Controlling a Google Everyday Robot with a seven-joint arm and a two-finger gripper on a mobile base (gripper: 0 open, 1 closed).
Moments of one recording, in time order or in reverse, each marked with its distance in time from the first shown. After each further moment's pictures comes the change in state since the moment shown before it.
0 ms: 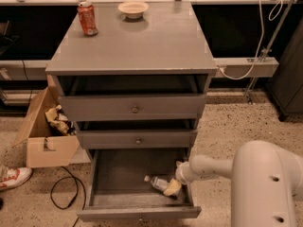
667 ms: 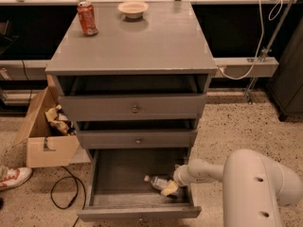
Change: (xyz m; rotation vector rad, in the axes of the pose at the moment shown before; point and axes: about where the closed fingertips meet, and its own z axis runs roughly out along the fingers) arm 0.012 -0.012 0.056 0.003 -0.037 0.085
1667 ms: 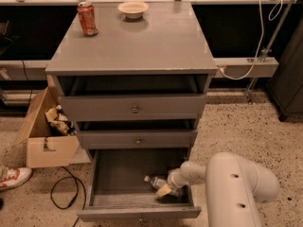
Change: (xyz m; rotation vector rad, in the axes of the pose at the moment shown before) arm 0.015 0.006 0.059 -0.036 0.036 0.038
